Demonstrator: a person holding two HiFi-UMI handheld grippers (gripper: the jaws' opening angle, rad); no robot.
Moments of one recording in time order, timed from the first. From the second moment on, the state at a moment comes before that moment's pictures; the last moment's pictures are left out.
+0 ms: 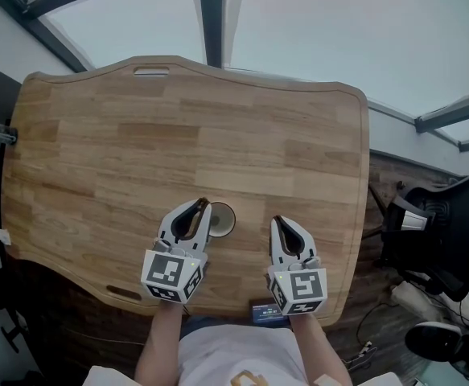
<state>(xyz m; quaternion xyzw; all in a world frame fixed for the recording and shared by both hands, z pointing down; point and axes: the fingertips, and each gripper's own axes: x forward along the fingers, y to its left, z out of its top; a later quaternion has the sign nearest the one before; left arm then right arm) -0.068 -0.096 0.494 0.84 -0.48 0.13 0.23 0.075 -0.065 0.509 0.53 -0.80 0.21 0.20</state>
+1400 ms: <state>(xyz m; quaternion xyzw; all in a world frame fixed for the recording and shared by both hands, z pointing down) -0.063 -0.099 0.513 0.84 -0.47 0.16 0.22 0.070 -0.078 0.514 0.53 -0.80 0.22 0.20</state>
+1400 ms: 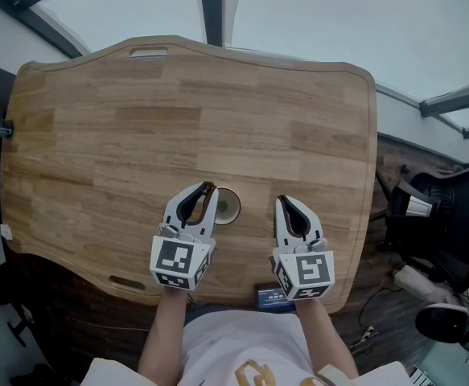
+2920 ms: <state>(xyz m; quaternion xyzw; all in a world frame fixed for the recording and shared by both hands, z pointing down) -0.081 -0.100 0.483 0.82 -0.53 0.16 0.16 0.066 -0.075 0.485 0.52 -0.81 0.18 0.19</state>
